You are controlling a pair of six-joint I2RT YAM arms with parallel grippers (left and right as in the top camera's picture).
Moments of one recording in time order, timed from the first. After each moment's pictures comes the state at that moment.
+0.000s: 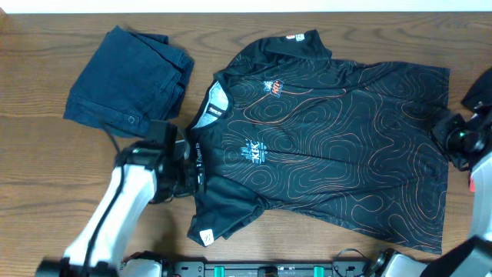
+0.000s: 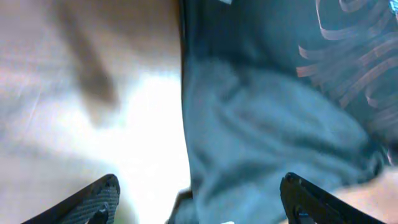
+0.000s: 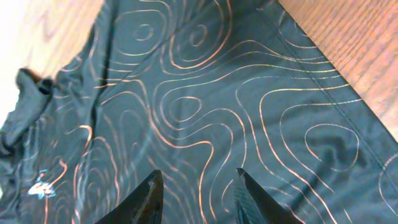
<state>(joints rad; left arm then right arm) -0.13 1.30 0.75 -0.95 0.24 -0.25 -0.54 1.39 1.01 -0.66 -0.28 0.45</state>
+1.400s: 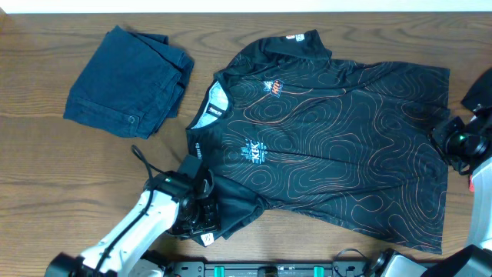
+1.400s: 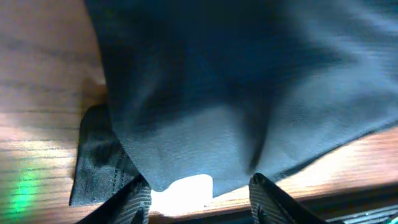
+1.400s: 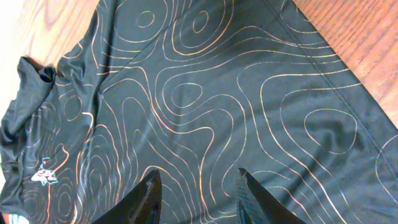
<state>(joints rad) -0.42 1.29 0.51 -0.88 0.36 -0.57 -0.54 1.37 1.01 -0.72 -0.29 0.44</state>
